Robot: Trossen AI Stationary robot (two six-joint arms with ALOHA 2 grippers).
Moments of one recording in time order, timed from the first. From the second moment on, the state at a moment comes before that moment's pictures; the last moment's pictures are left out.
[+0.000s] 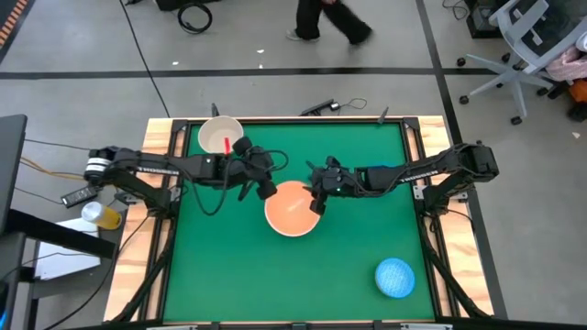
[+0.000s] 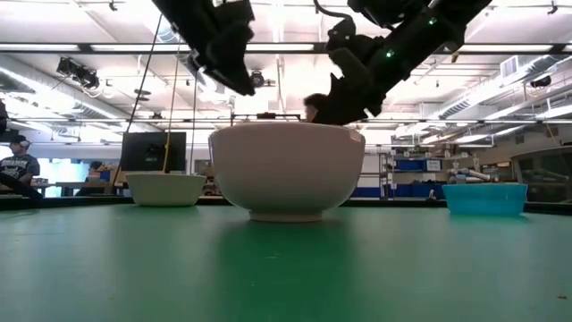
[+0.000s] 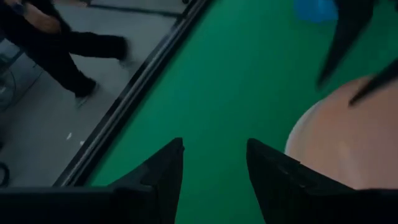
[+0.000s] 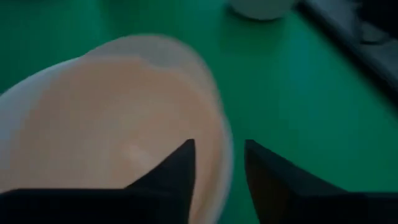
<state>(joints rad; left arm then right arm) 0.01 1.38 1.09 -0.48 -0.59 -0.14 0.01 1.55 0.91 -0.03 0.34 0.20</state>
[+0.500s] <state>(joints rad) 0.02 1.39 1.09 -0.62 -0.59 -0.22 0.01 1.55 0.91 -0.13 0.25 0.26</state>
